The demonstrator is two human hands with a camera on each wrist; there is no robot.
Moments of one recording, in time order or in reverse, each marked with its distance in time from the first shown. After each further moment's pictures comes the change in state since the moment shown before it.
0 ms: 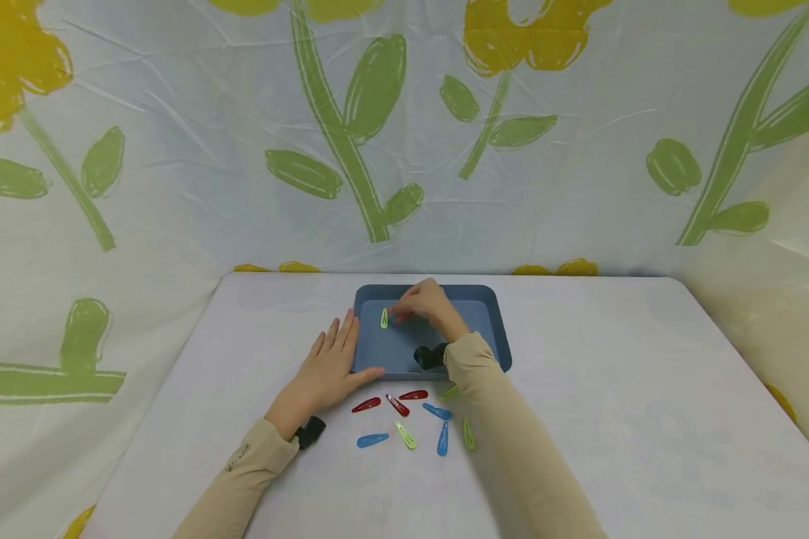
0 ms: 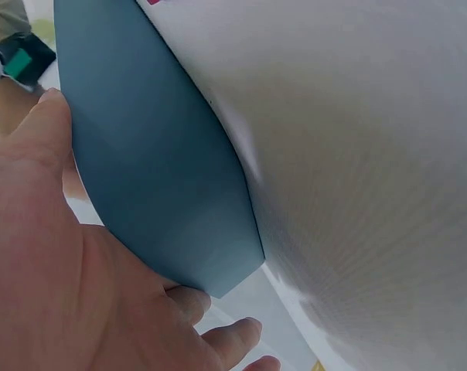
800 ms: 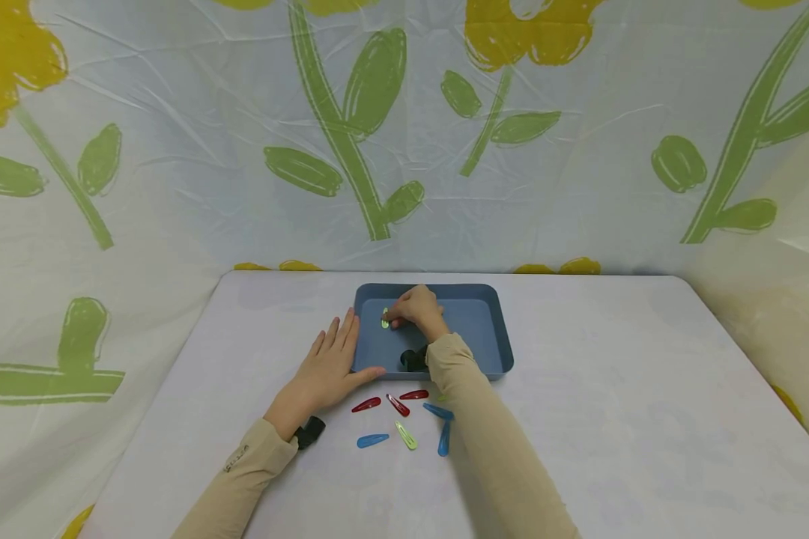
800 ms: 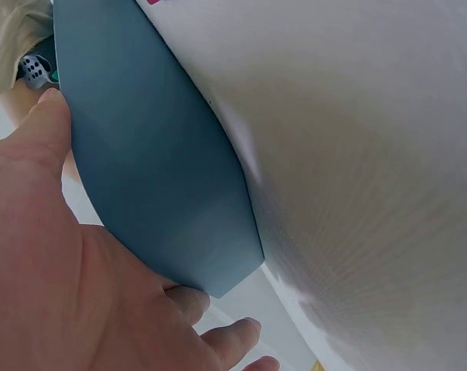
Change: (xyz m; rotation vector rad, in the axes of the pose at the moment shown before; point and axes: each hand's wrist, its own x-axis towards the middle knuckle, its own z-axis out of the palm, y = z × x) left_hand -0.001 0.001 -0.001 -0.008 0.014 0.008; right_hand 0.022 0.009 0.028 -0.277 0.129 0.168
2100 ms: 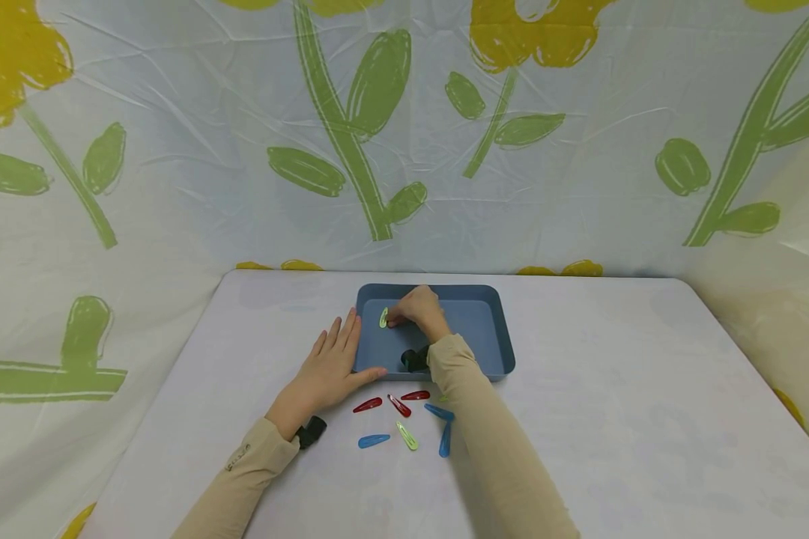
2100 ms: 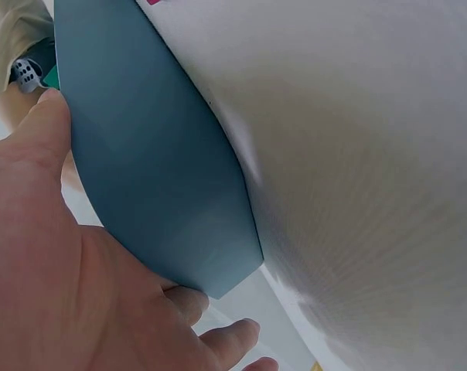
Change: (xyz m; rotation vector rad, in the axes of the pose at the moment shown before) left_hand 0.000 -0.002 0.000 -0.010 -0.018 0.004; right_hand -0.001 -0.003 0.001 0.053 -0.025 0.074
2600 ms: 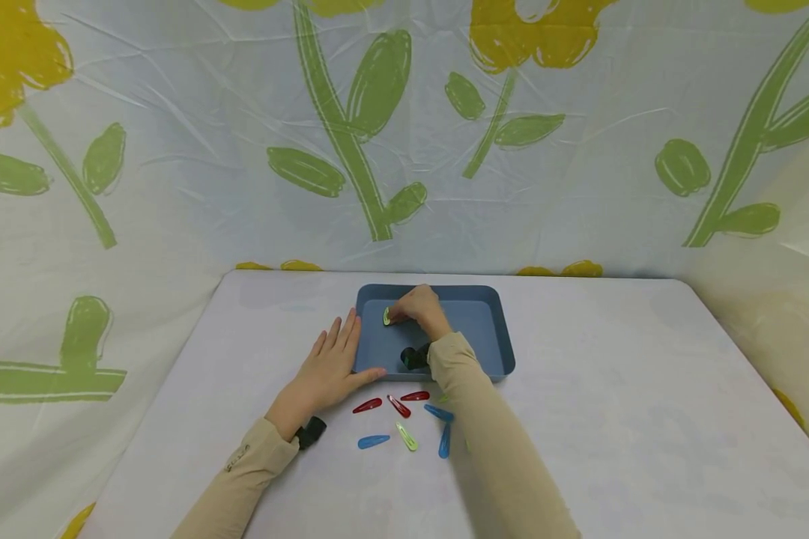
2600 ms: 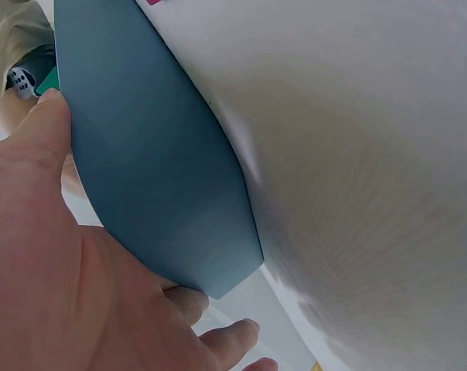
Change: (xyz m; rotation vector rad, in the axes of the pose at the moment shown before) left_hand -0.001 0.002 -0.004 0.008 0.010 0.004; right_hand -0.001 0.000 -0.005 0.141 -0.020 -0.042
